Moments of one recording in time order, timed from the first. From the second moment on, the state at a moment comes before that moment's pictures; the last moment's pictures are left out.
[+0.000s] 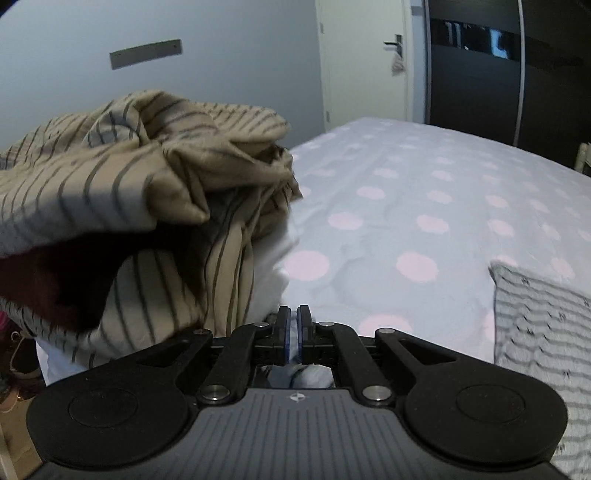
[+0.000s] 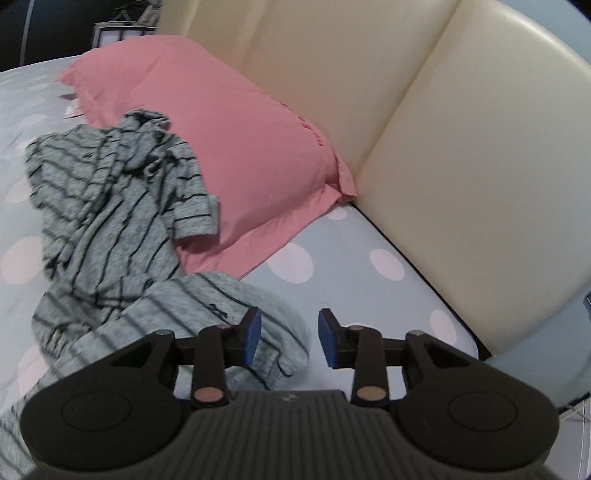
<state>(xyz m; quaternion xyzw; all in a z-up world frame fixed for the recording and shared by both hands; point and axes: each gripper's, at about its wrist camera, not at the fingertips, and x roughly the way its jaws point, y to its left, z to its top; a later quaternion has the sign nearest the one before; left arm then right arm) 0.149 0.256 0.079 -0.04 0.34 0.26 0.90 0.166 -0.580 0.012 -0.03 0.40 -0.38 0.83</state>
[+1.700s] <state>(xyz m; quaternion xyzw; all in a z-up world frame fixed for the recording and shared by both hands) -0.013 0.135 -0.043 -0.06 0.54 0.04 0.84 0.007 -0.334 -0.042 0.12 0.50 0.06 0.86</state>
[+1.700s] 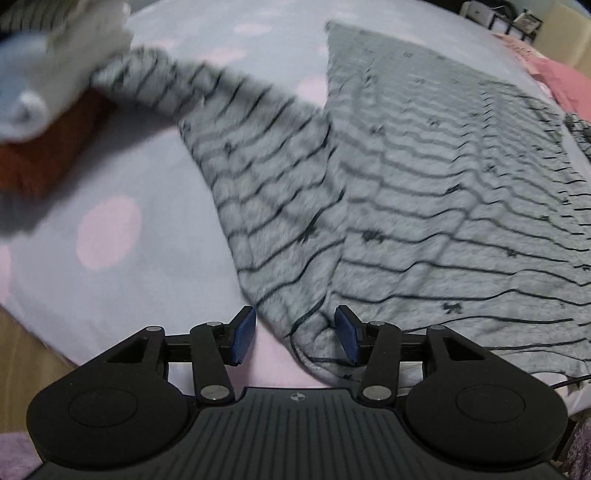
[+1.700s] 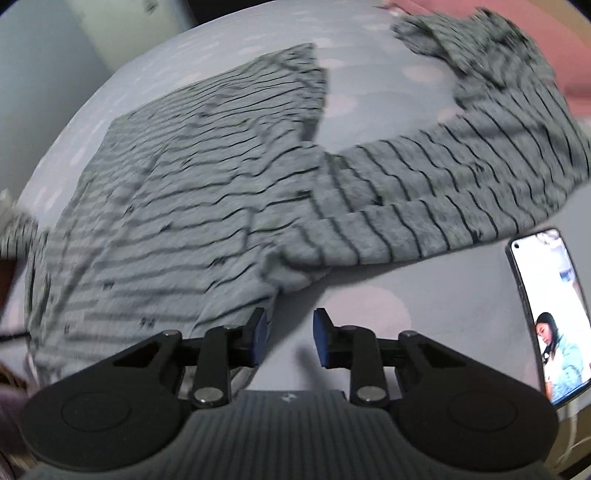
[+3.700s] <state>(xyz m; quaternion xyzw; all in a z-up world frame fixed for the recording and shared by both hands) -0.020 0.158 -0.037 -0.21 0.53 0.03 0.82 -0.002 -0.338 -0.079 0.25 0.52 0.00 0.82</state>
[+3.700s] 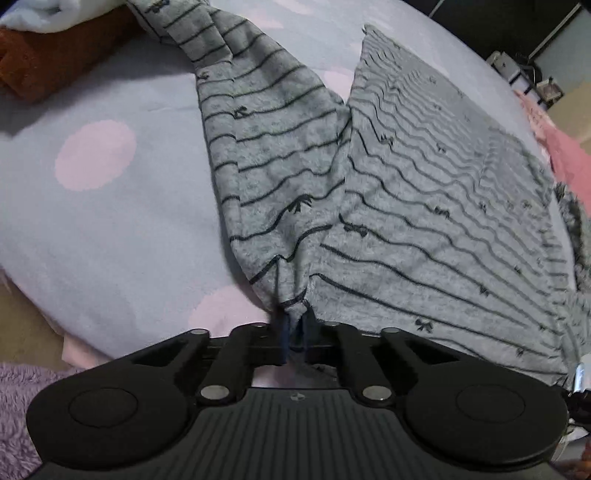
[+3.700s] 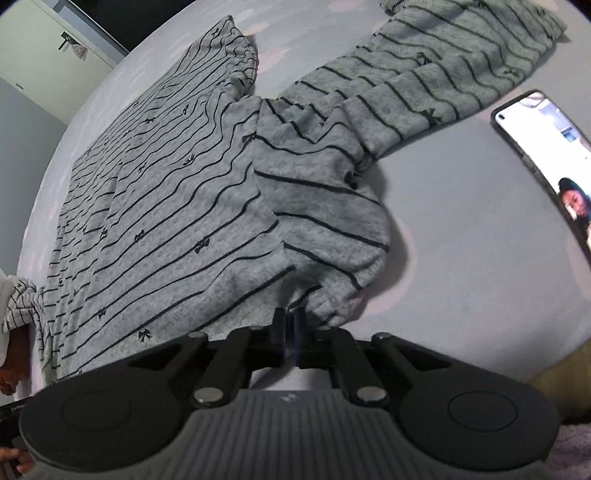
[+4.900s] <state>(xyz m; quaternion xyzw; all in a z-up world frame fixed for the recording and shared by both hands) -0.088 0.014 -0.007 0.35 0.38 -0.27 0.81 -0.053 -0.242 -0.028 -0.18 0.45 0.24 0.84</state>
